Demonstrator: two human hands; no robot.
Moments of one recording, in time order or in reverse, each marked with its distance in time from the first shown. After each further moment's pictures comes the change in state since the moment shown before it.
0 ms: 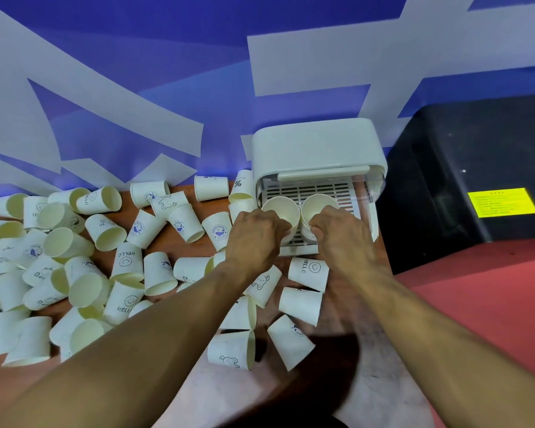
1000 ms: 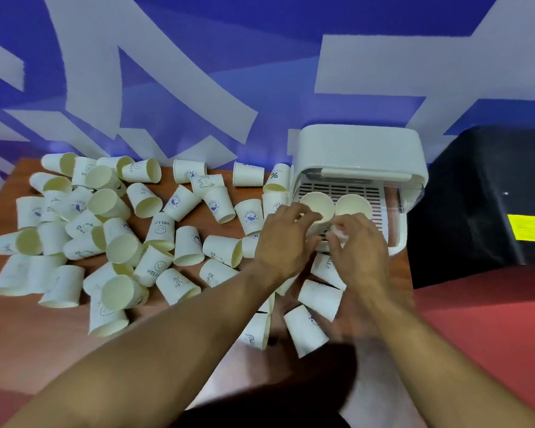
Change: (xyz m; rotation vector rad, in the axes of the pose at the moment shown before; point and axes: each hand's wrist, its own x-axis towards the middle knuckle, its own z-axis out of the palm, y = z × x) left_hand -0.040 0.005 -0.002 -0.226 0.134 -0.138; right_hand -0.024 -0.042 0.012 0.169 0.195 0.063
